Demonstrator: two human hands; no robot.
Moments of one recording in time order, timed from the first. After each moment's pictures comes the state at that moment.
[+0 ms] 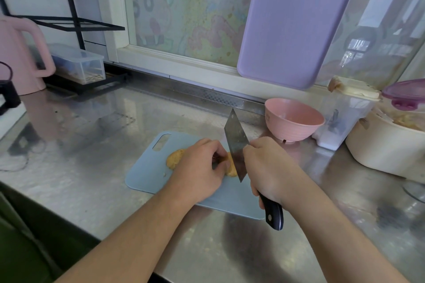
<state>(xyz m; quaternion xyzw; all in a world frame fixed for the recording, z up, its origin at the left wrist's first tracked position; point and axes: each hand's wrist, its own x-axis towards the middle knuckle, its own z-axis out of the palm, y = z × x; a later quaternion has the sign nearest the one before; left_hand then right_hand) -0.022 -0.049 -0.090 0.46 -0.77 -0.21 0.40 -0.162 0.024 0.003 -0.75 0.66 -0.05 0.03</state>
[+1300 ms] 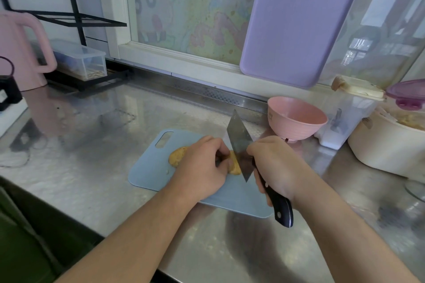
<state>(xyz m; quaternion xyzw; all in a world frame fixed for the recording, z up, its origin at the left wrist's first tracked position) -0.021 -0.048 -0.088 0.47 -0.76 -0.21 0.39 -0.159 0.024 0.004 -0.55 0.71 -0.30 0.32</state>
